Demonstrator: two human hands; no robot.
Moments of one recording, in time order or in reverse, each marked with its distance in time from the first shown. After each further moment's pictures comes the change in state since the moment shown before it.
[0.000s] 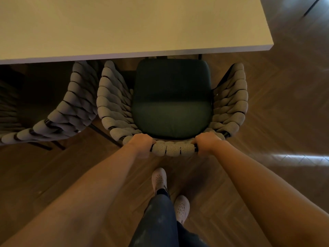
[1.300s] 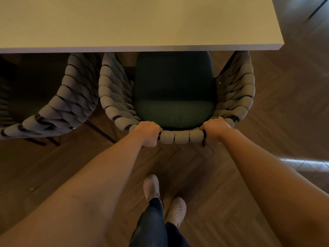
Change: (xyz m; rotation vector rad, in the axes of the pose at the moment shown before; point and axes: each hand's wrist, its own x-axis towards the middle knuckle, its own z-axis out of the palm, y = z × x) left_hand 0.037 0.000 -0.028 -0.071 0.040 0.051; right_hand 0.025 0.041 -0.027 -0.114 0.058 0.083
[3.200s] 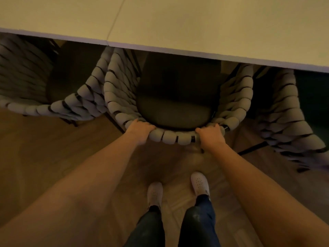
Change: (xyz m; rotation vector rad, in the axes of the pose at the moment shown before) left_hand -0.288 -0.616 0.116 0.091 0.017 -0.278; right_hand 0.234 -0.606 -0.190 -0.067 0.171 -0.020
